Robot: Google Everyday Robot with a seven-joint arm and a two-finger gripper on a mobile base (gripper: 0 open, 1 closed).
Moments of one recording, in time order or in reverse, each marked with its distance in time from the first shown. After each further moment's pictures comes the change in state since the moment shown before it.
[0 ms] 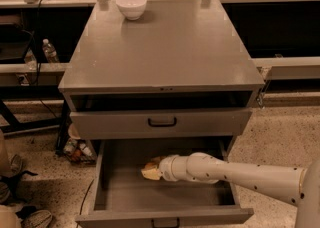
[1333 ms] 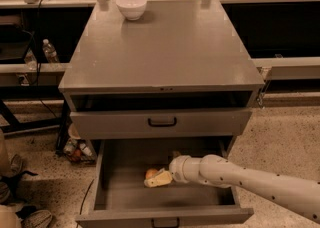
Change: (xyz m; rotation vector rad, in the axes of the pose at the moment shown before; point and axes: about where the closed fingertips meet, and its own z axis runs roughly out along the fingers) arm 0.006 -0.008 -0.041 0.024 -0.024 0.038
